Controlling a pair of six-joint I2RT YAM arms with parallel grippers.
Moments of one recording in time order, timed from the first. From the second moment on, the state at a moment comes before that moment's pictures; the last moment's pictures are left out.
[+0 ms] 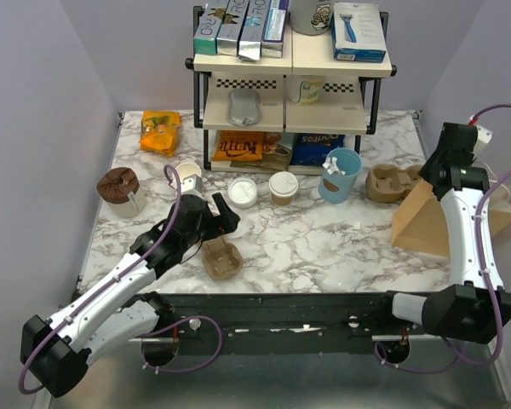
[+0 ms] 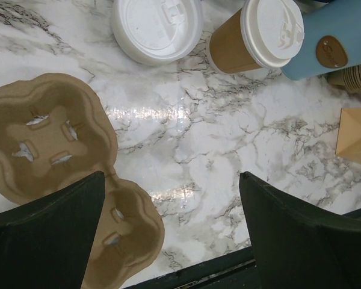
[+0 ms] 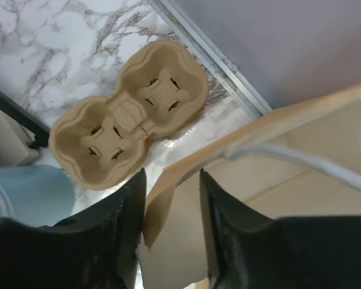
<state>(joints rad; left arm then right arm) -0.65 0.85 0.66 -0.38 -0.17 -0.79 -0.19 1.24 1.28 -0.76 0.41 0.35</state>
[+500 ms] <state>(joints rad) -0.65 0.84 0.65 -0.35 -0.14 -0.79 -0.19 1.01 1.31 -0.86 0.43 0.33</state>
